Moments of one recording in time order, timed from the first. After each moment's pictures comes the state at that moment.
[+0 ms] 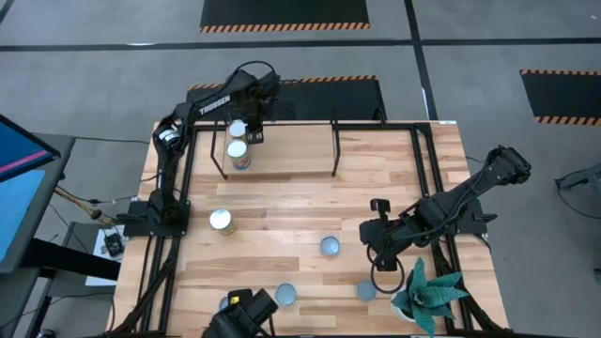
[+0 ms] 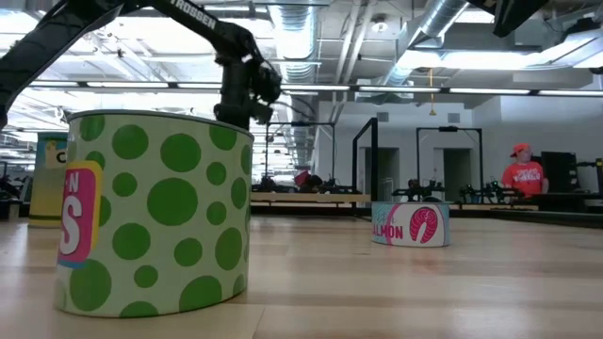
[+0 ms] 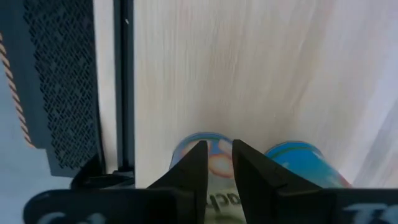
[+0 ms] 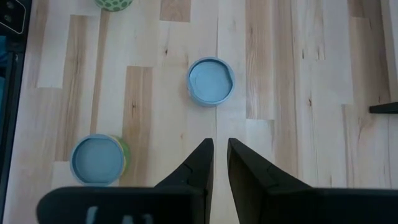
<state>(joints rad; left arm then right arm) 0.76 2.06 1.92 -1.39 -0.03 0.62 0.54 1.36 1.24 -1.00 0.29 0.45</state>
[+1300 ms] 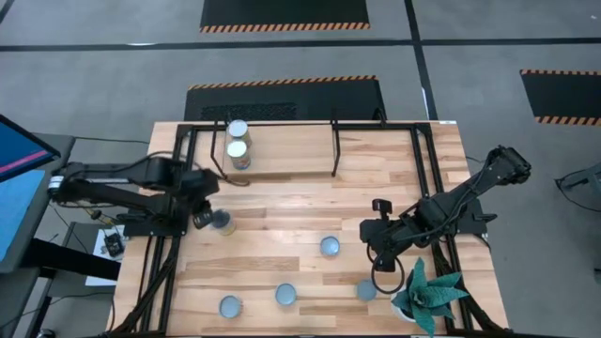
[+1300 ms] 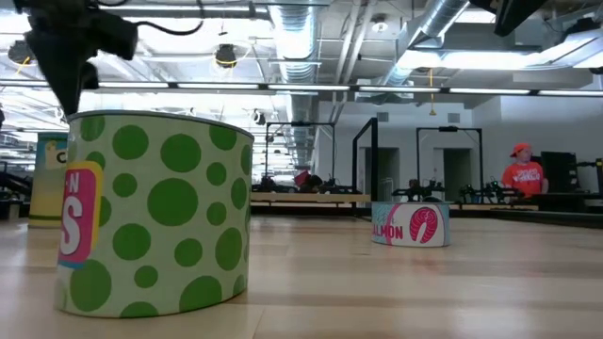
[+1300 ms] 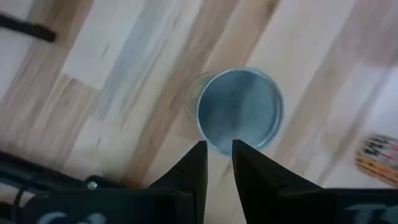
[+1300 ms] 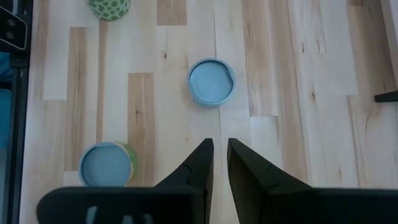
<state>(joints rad) 0.03 0.88 0.85 -1.25 0.06 -0.52 0.54 1.36 1.24 -1.00 0.29 0.52</state>
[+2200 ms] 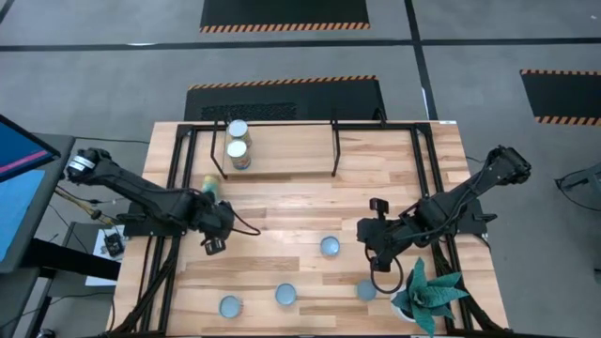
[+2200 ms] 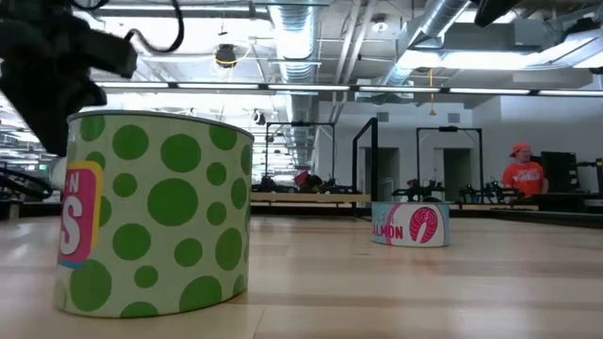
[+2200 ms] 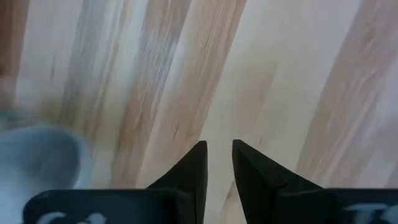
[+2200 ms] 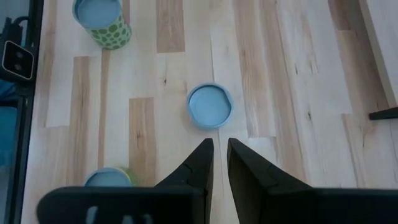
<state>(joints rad) -0.36 1.16 0.77 -1.02 -0.14 -0.68 0.54 1.36 1.24 -0.93 0.34 0.52</state>
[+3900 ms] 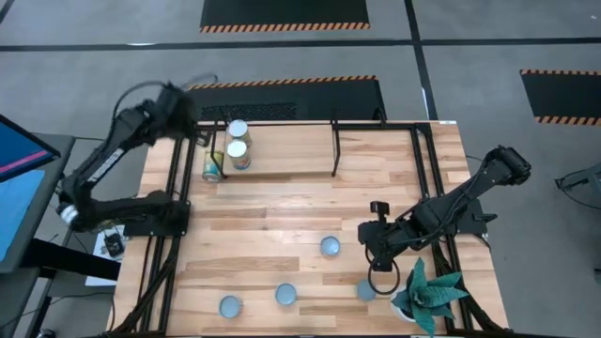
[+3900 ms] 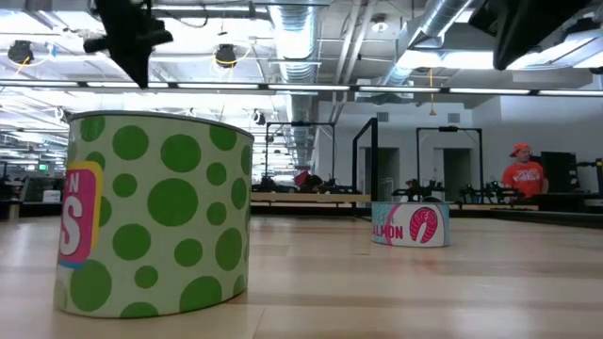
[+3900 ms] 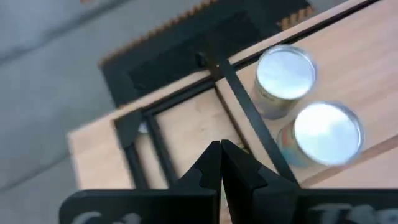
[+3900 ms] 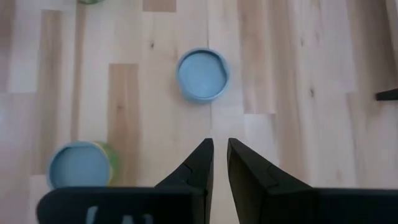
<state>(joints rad) 0.93 1.03 1.22 -1.15 -0.22 -0.14 0.54 1.36 1.13 -0.90 0.32 0.51</state>
